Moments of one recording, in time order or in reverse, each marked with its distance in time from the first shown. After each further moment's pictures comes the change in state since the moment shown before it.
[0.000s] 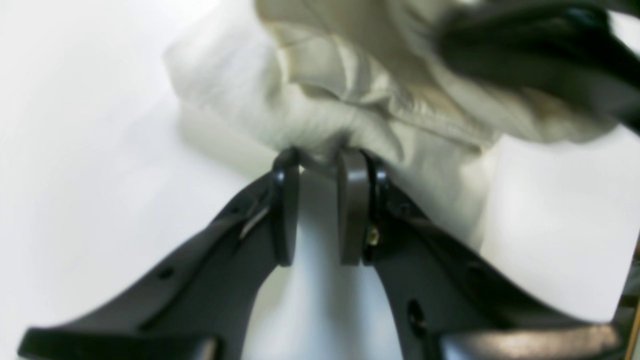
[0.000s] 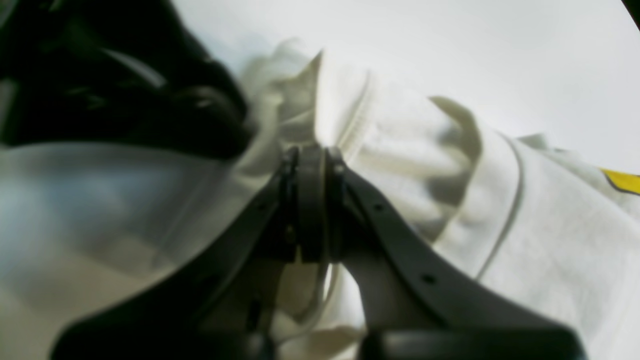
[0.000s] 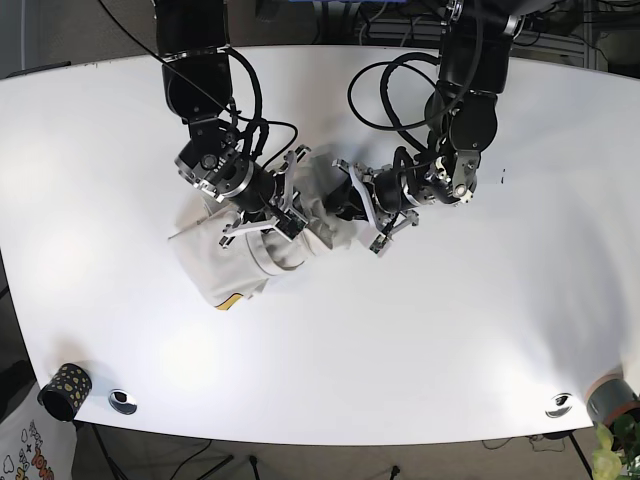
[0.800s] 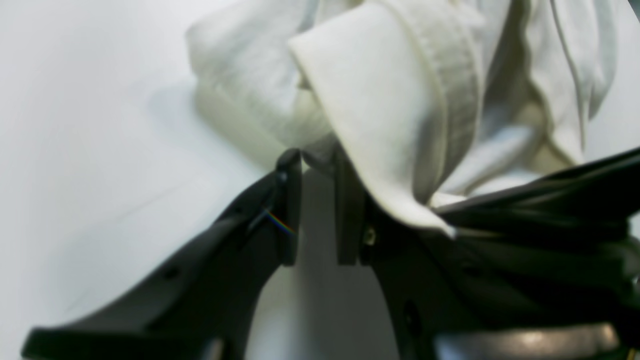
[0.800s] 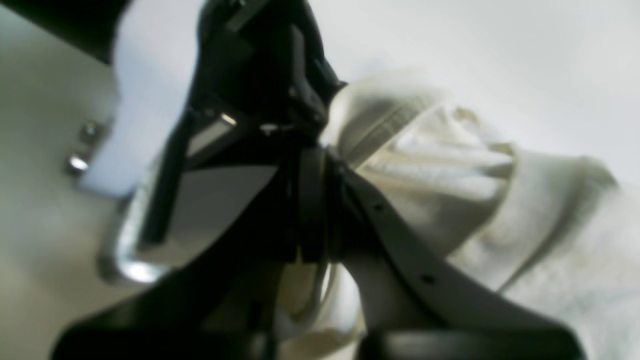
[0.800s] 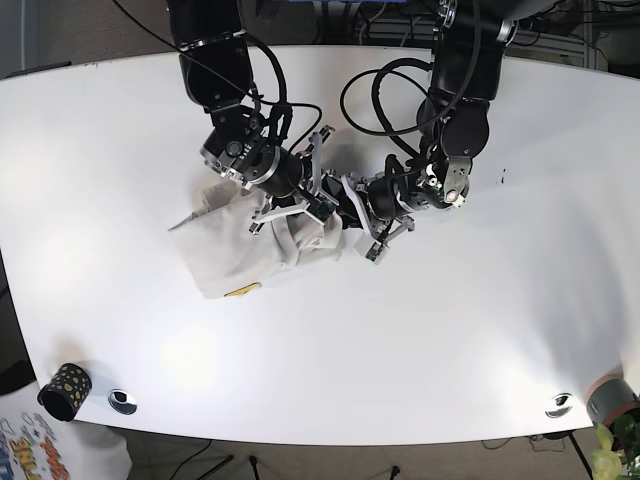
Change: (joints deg) left arm -0.9 1.5 -0.3 -2.3 1.1 1.0 -2.4; right arm -0.3 -2.1 -5.1 -1.1 0.8 -0.4 -3.0
